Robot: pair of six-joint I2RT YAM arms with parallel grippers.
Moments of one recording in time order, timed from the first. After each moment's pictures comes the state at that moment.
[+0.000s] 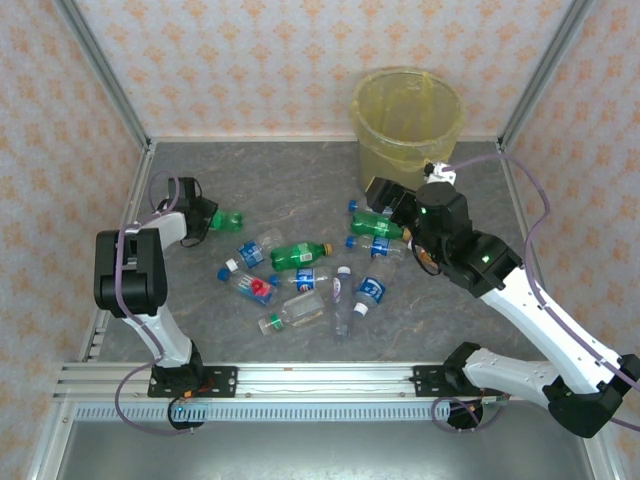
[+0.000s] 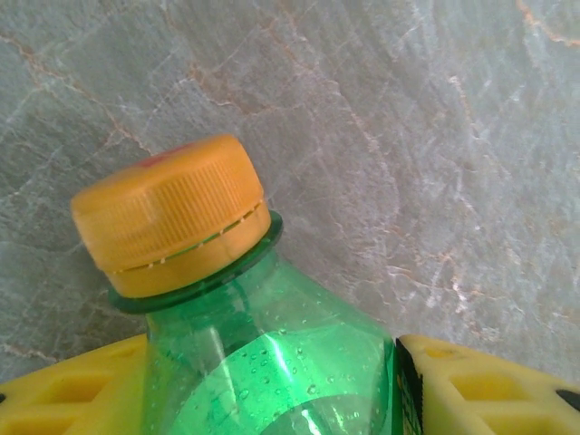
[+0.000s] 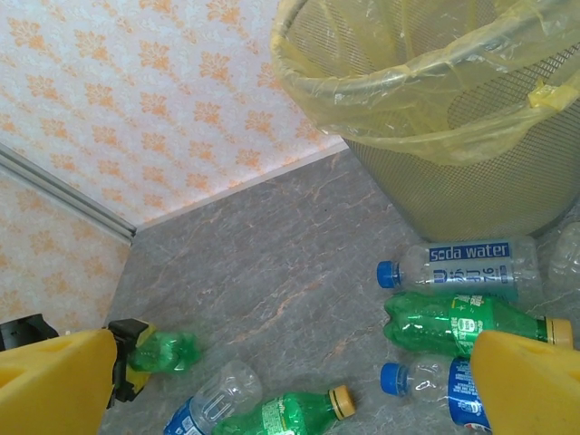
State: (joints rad) left arm 0.15 1.75 0.99 -0.15 0.04 -1.09; right arm 0.70 1.01 1.18 -0.57 0.37 0.75
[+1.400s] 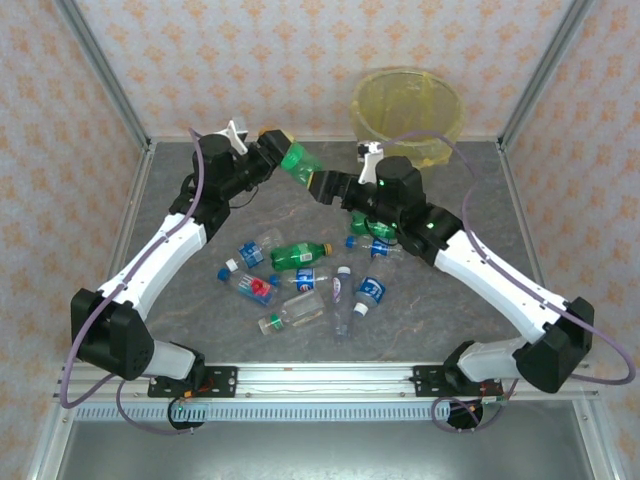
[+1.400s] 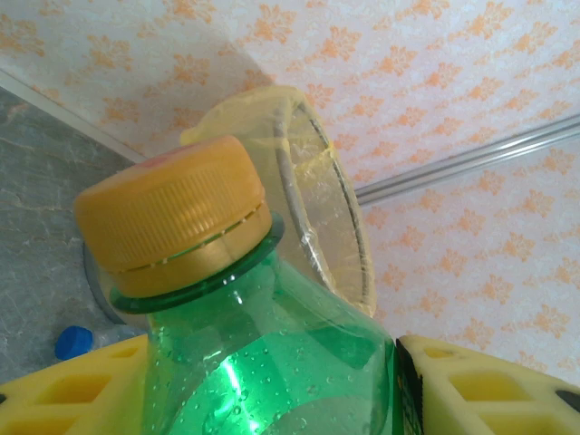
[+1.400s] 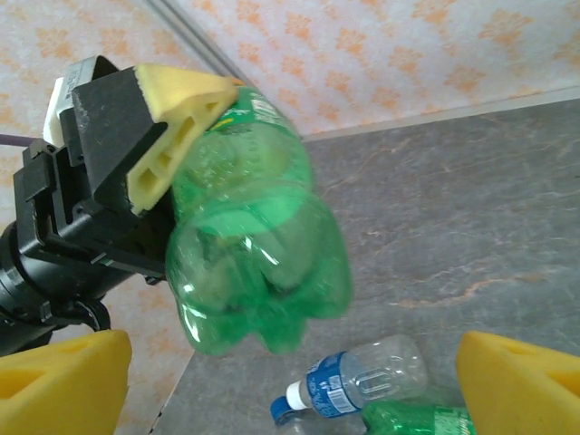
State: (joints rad) left arm -0.29 1.40 1.20 0.05 0.32 -1.09; right arm 0.70 1.32 1.26 -0.21 -0.13 0.66
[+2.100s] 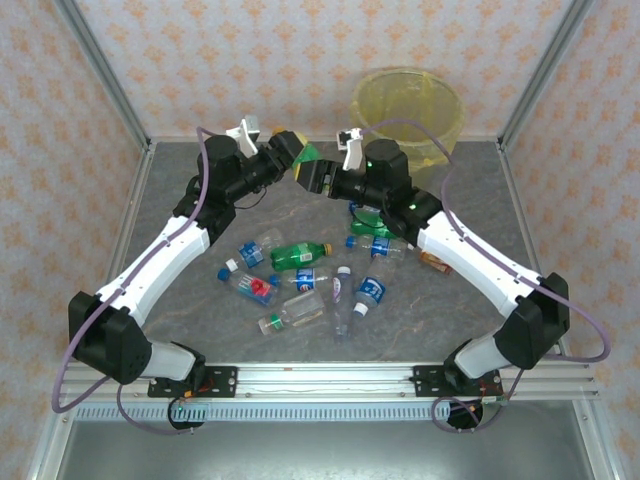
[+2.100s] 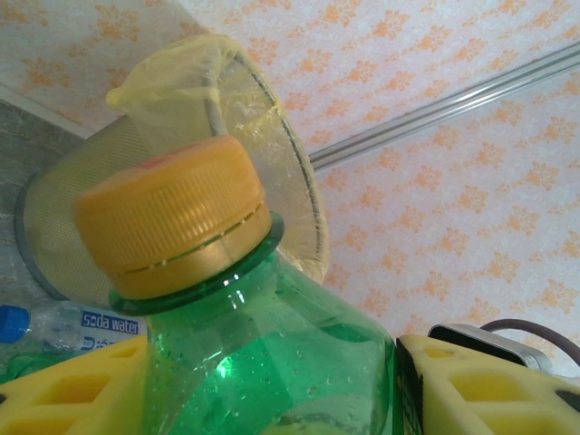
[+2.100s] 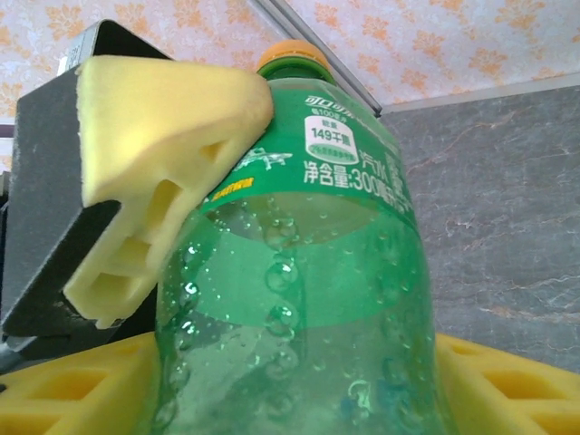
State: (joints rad) left arm -0.35 1.38 1.22 0.07 0.37 -1.09; right arm 0.66 1.47 1.36 -0.11 -0.37 0.72
